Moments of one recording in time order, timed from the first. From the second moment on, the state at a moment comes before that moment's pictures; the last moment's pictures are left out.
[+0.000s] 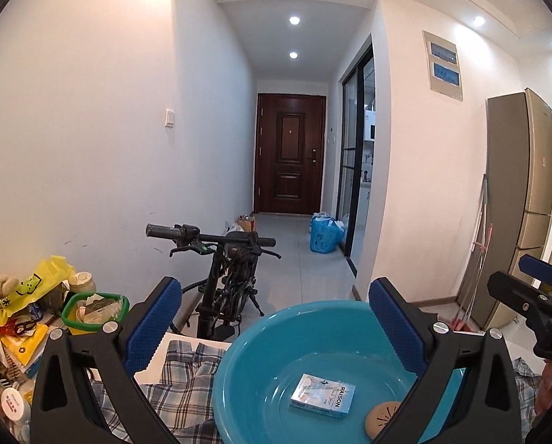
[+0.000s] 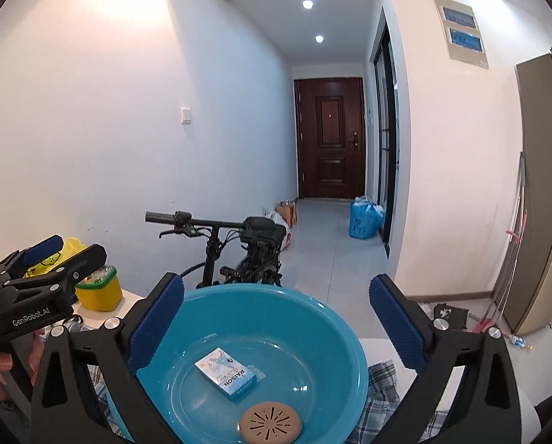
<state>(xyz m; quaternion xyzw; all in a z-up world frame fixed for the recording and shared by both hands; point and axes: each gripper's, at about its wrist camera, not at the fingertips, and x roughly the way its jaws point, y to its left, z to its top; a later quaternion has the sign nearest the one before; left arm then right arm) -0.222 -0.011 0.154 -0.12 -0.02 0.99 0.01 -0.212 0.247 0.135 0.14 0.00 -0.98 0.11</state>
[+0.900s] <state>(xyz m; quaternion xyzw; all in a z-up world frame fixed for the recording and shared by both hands) -0.173 -0.012 0.183 -0.04 -0.02 1.00 0.02 -0.180 0.261 0.160 0.07 -0.03 -0.99 0.09</state>
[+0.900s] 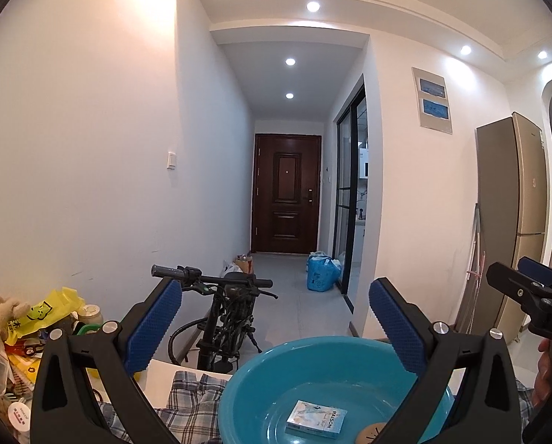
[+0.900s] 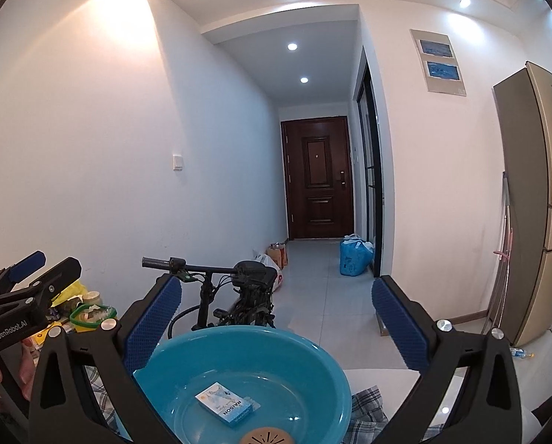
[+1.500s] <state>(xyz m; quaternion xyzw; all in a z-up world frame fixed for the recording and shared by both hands) -0.119 -0.013 0.209 -0.02 -0.03 1.00 0.03 -0.129 0.262 0.185 0.01 -0.04 -1.00 0.07</state>
